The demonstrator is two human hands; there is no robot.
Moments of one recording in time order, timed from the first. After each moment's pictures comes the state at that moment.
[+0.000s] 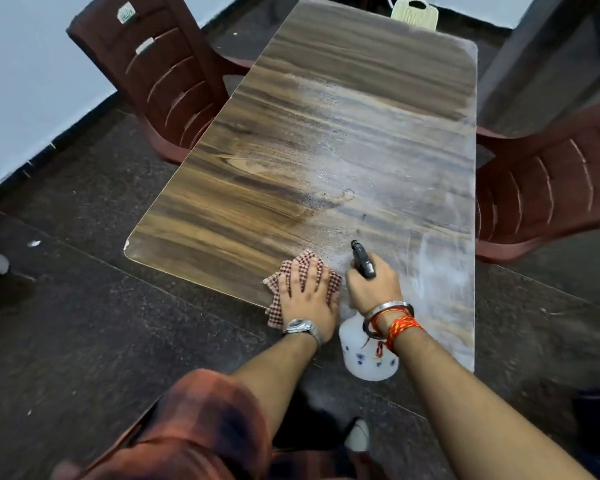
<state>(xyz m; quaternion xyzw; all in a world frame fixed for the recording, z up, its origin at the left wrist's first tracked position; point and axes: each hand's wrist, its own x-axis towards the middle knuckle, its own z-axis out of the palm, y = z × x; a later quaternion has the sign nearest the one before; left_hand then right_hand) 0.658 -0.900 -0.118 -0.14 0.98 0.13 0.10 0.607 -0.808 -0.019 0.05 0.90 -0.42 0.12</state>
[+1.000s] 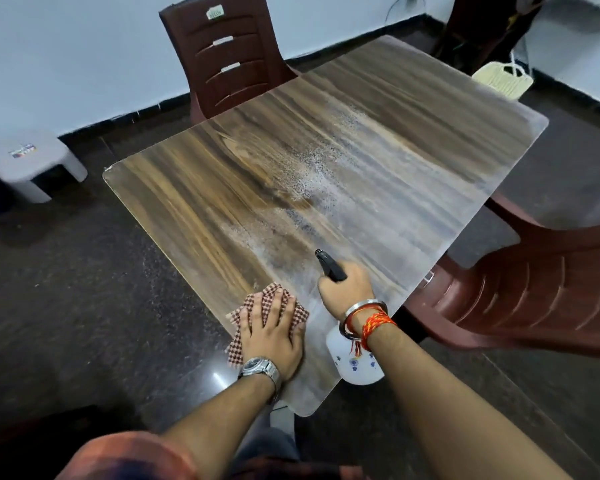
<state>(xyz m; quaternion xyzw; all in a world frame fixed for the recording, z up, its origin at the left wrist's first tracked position) 0.614 -0.674 -0.123 -0.42 0.90 0.15 0.03 0.473 -0.633 -0.009 -0.24 0.88 -0.34 0.24</state>
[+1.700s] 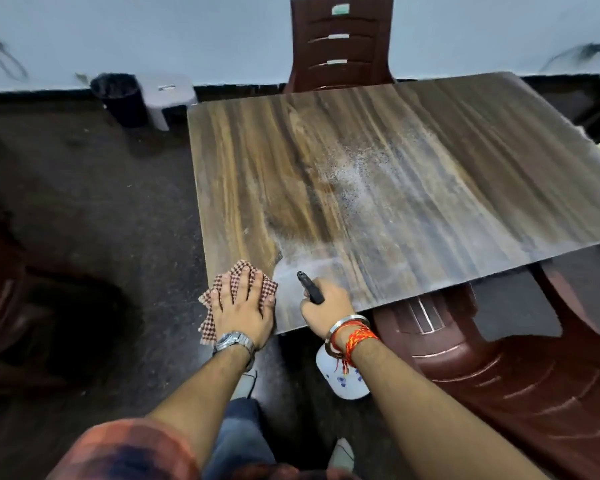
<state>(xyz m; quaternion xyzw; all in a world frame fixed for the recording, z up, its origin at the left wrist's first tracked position) 0.567 -0.566 -0.134 -0.68 0.72 0.13 -0.03 0.407 -0.538 -0.042 -0.48 0.76 -0.20 0.39</state>
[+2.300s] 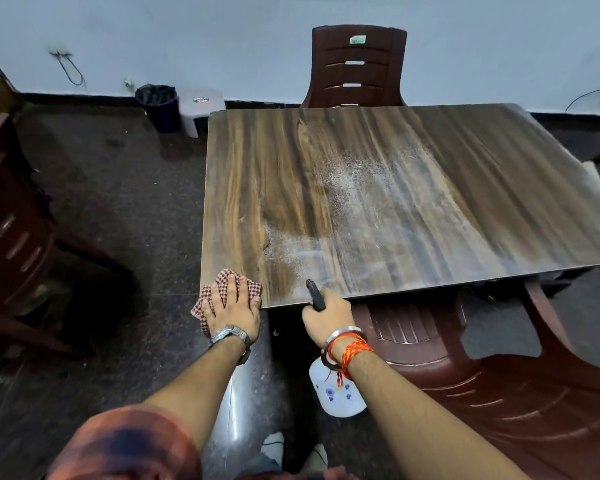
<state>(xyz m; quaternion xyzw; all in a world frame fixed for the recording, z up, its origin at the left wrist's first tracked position) 0.536 -0.506 -0.133 -0.76 0.62 0.19 0.01 0.362 -0.465 -0.017 -0.47 0.76 -0.21 0.40</state>
